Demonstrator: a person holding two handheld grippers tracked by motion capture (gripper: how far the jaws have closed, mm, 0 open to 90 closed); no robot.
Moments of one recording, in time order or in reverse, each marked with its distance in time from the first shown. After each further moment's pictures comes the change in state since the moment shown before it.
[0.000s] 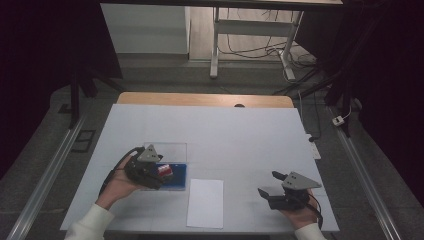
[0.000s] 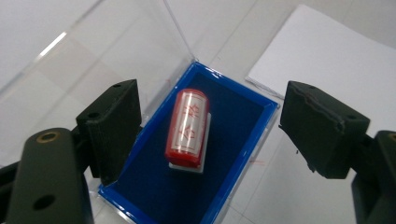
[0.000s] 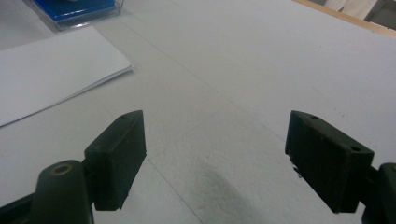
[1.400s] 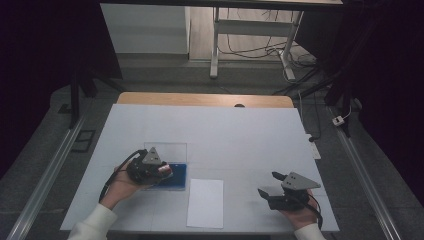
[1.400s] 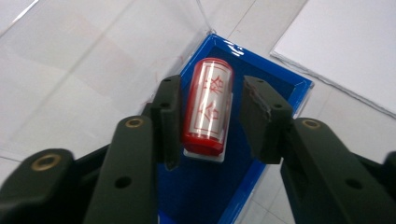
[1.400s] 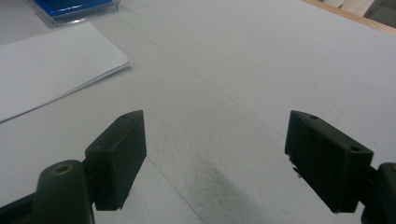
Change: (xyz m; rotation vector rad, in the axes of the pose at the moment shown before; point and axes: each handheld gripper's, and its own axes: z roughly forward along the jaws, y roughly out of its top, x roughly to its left) left arm 0.004 -0.010 0.017 0.047 0.060 0.006; right arm 0.001 -0.001 0.001 0.012 -0.009 -0.002
